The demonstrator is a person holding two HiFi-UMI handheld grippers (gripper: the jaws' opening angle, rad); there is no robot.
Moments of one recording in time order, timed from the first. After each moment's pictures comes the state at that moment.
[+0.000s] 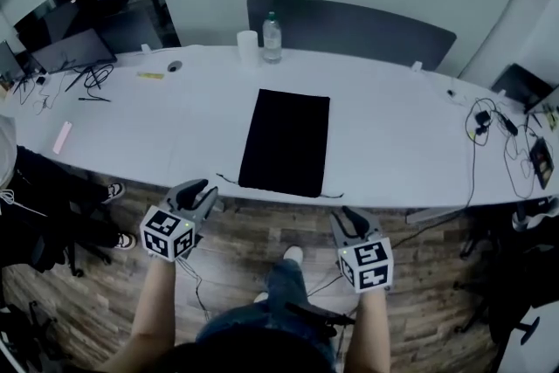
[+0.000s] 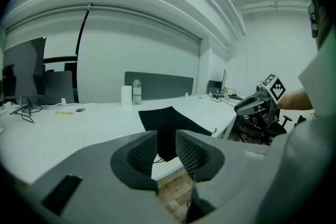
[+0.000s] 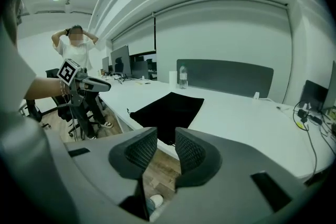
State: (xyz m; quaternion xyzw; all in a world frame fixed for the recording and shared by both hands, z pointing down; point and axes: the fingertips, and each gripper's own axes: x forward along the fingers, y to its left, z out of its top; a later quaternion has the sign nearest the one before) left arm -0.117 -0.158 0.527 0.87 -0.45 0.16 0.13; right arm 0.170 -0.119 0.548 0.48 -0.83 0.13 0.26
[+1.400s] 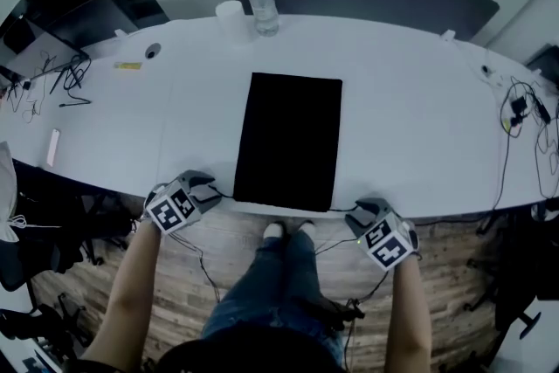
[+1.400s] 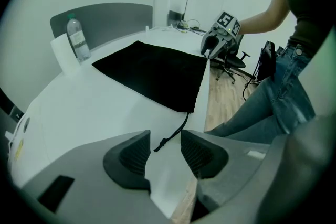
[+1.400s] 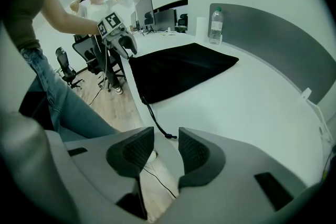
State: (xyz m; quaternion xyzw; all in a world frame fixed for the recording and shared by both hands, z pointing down) left arm -0.118 -0.232 0.682 0.85 -0.15 0.49 0.11; right arm 0.199 -0.189 0.678 0.26 -0.83 0.16 0.47
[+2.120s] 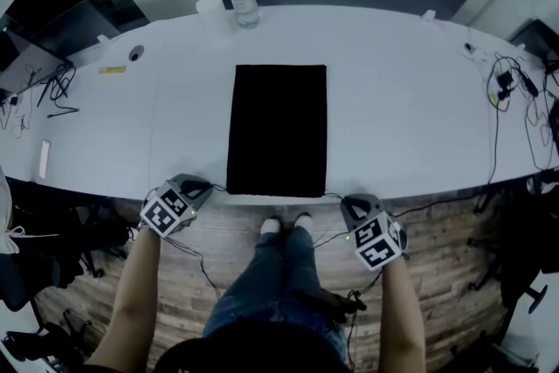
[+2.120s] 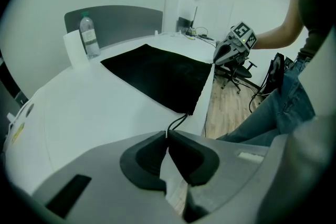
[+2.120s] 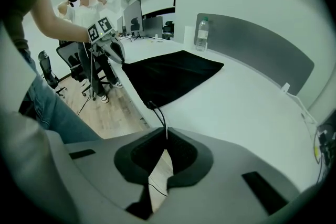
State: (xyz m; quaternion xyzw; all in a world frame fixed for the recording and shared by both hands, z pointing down) left arm -0.117 -0.228 0.680 0.86 -0.19 0.46 0.14; right arm 0.191 -0.176 0.667 0.35 -0.81 0.15 0.44
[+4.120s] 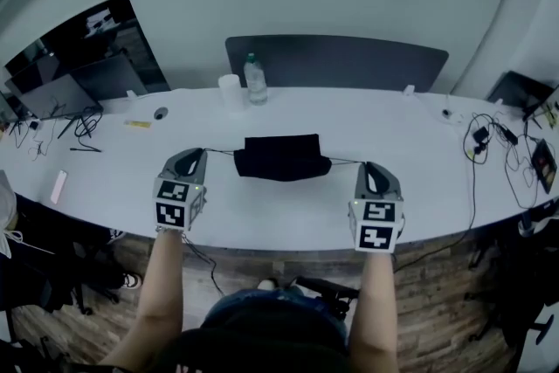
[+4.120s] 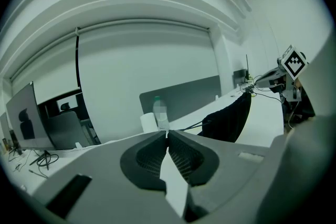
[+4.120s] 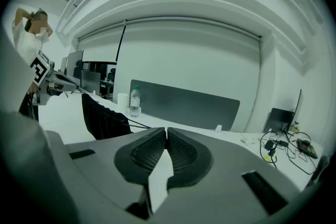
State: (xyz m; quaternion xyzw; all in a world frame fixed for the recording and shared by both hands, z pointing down) left arm -0.115 -0.369 0.452 0.82 -0.54 0.20 0.02; right arm 0.245 -0.320 0.441 0.66 -0.73 0.04 0.20
